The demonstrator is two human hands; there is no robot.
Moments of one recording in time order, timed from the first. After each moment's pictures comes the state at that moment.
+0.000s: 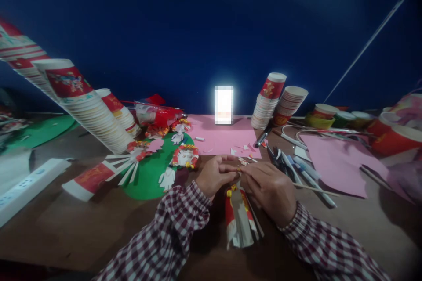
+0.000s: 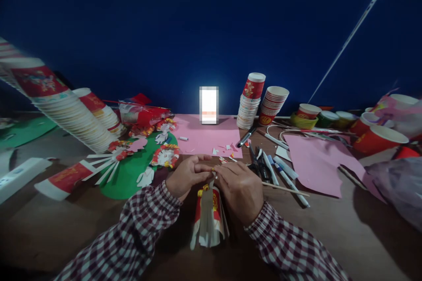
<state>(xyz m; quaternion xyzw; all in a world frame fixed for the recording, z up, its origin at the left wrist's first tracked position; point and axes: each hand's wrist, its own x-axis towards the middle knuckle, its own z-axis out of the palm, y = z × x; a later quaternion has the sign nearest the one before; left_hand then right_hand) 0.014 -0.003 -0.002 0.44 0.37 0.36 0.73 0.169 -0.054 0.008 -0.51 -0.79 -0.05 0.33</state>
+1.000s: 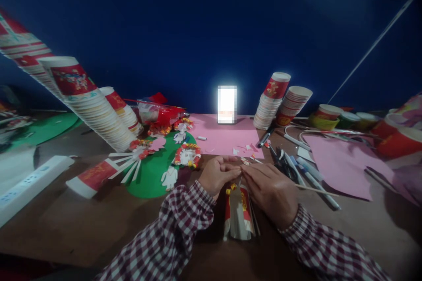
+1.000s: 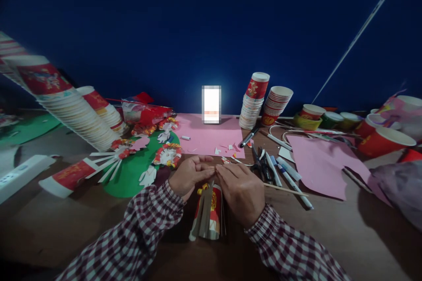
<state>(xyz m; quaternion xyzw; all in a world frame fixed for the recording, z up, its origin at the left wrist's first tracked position) 0.016 -0.004 -0.005 0.39 0.38 0.40 0.74 0.165 -0.055 0.003 -0.52 -0.79 -0.10 0.29</state>
